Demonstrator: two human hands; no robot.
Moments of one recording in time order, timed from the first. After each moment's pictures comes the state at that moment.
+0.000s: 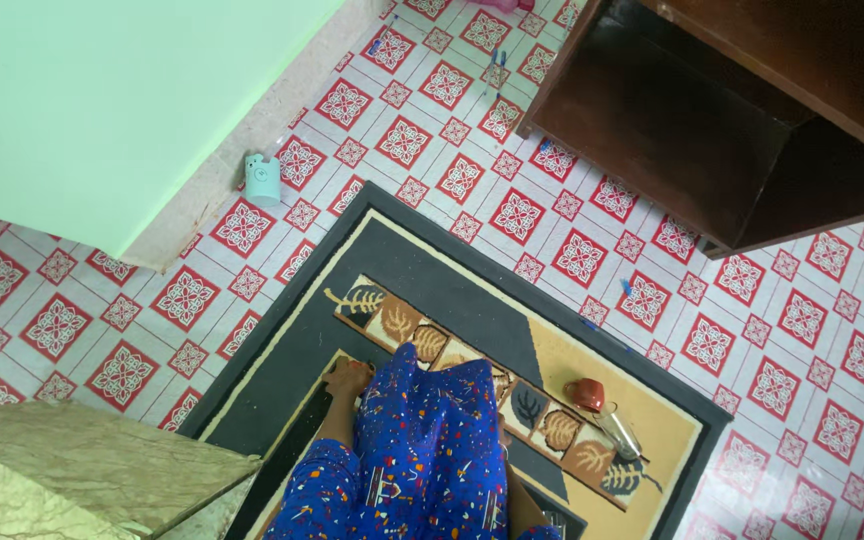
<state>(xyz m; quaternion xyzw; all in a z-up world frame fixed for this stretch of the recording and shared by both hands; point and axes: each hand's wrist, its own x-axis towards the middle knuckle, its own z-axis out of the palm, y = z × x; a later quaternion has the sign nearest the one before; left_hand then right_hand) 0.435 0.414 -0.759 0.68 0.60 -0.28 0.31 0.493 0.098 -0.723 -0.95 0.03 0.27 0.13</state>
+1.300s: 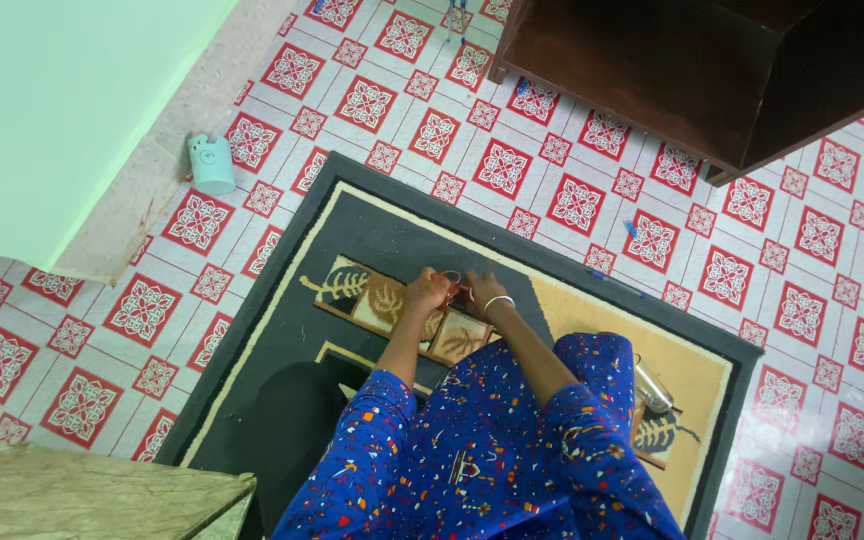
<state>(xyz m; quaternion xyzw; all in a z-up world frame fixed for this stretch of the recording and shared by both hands) 0.621 0.332 -0.880 0.82 0.33 -0.27 0.39 0.661 0.168 -0.824 -0.92 -0.30 0.25 0.08</state>
